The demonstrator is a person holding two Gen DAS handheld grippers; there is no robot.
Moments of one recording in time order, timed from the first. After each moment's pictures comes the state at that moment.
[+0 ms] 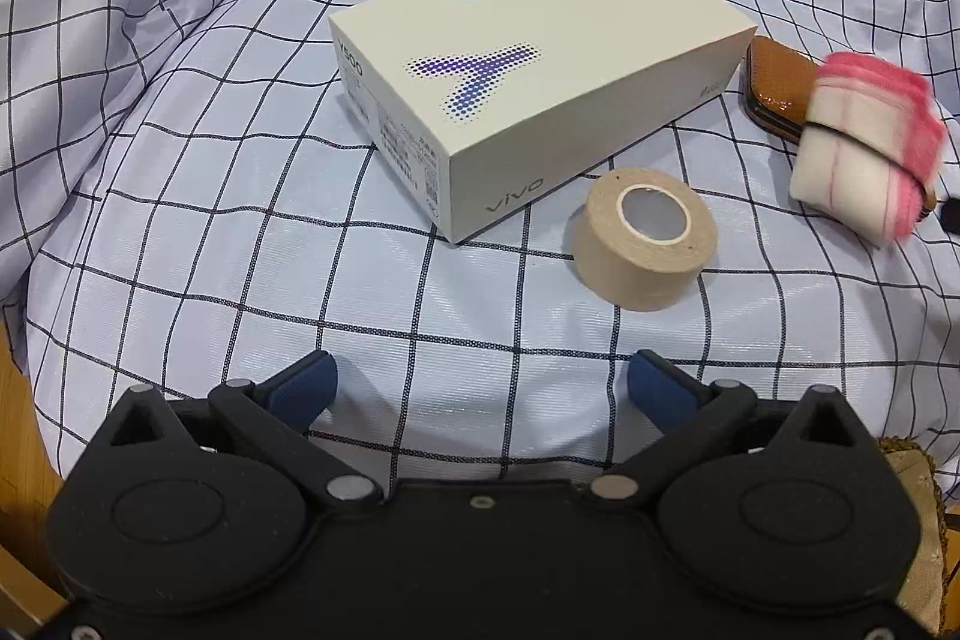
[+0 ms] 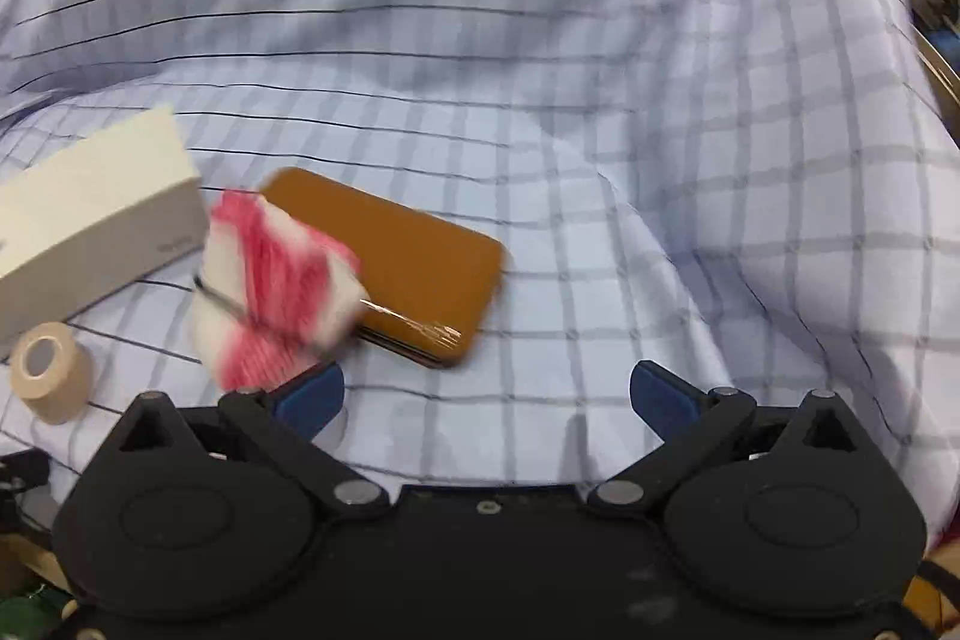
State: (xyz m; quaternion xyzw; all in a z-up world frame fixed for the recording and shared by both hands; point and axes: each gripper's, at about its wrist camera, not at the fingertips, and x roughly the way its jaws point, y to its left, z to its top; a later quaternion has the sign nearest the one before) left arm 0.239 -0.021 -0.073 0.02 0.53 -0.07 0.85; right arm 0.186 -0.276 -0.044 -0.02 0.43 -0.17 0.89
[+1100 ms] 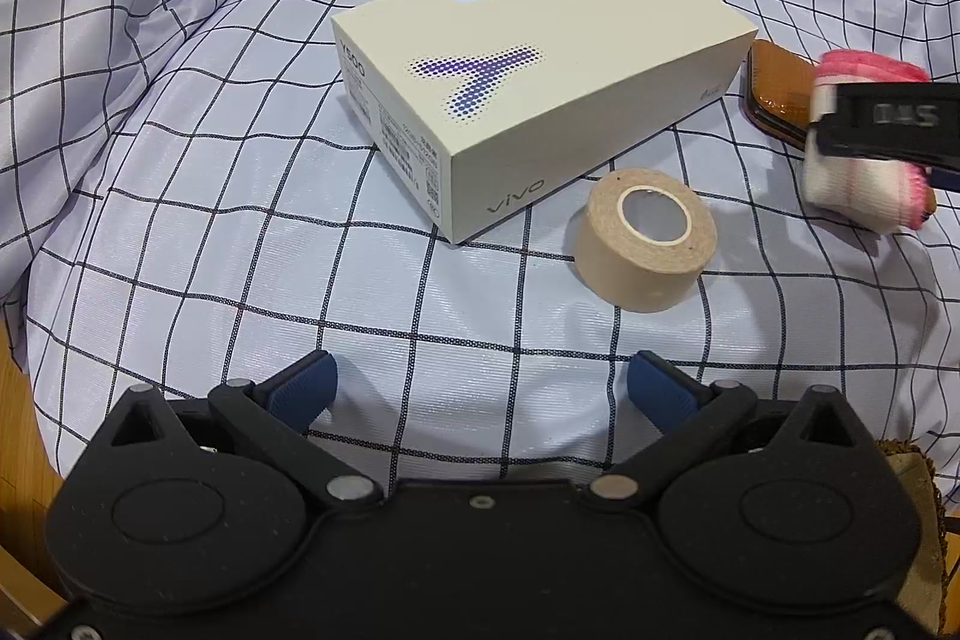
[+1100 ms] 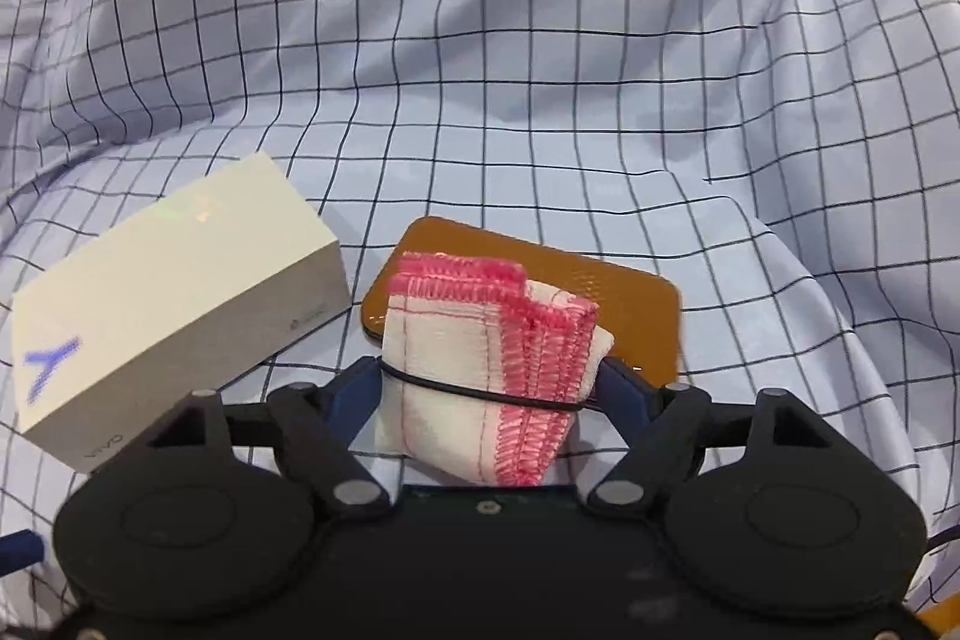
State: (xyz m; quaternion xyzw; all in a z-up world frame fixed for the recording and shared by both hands) left arm 0.237 -0.021 -0.073 0.02 0.52 -0.06 0.85; right arm 0.229 -0.210 -0.055 0.03 0.41 -0.14 0.90
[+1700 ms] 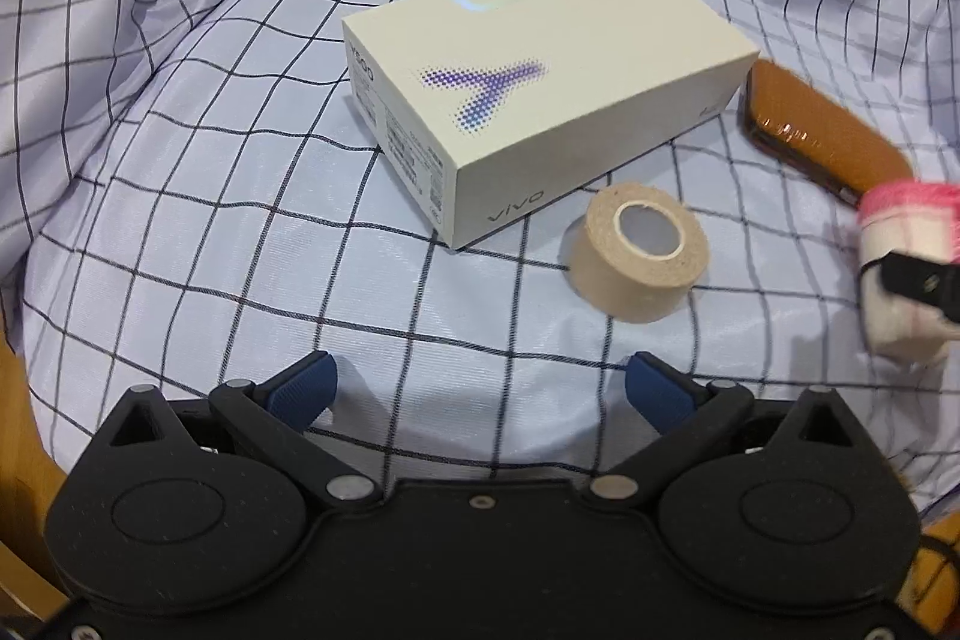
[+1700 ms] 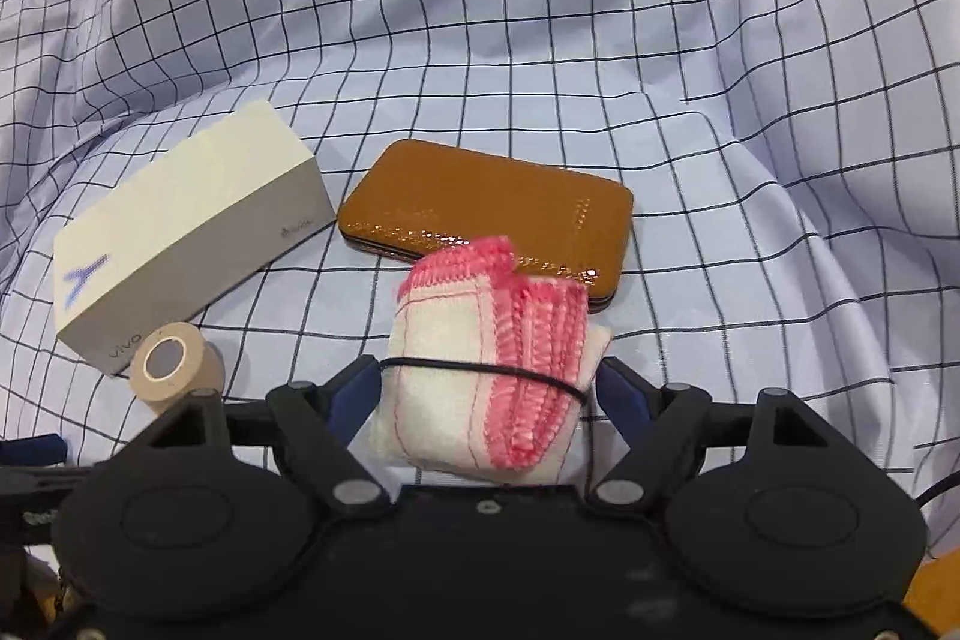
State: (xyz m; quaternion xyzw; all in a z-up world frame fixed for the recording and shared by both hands) left arm 0.239 -0.018 -0.065 -0.01 0.53 -0.06 0.85; right arm 0.183 -0.241 -0.058 0.07 0.44 -0.09 0.89
